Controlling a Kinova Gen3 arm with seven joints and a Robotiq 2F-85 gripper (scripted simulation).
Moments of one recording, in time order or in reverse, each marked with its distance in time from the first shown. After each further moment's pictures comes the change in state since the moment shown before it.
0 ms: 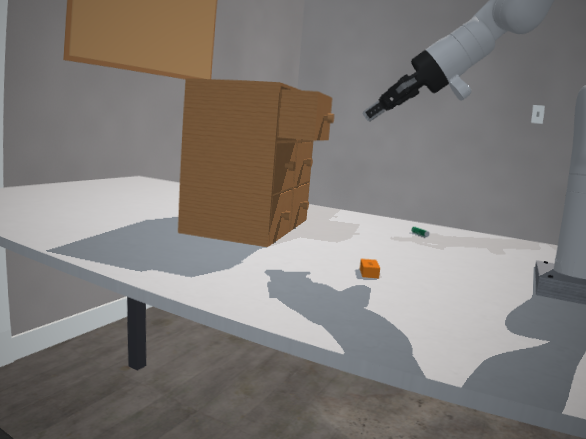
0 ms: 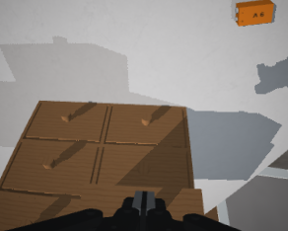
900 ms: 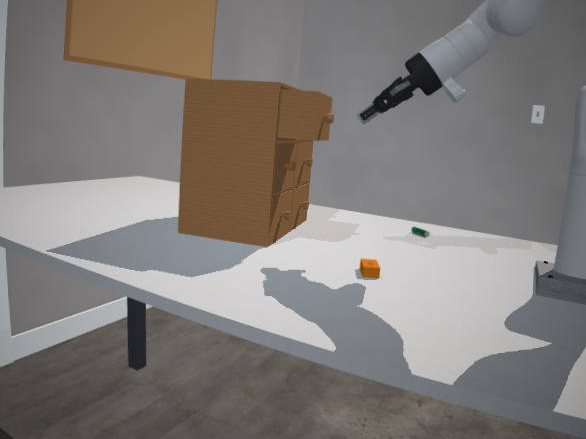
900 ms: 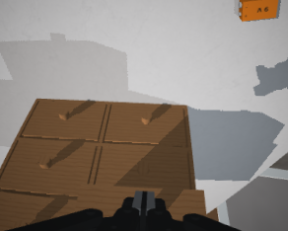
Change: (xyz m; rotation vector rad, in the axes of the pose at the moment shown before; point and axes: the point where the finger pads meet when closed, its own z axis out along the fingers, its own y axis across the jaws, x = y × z) arm -0.002 0.000 0.012 0.000 0.001 -0.004
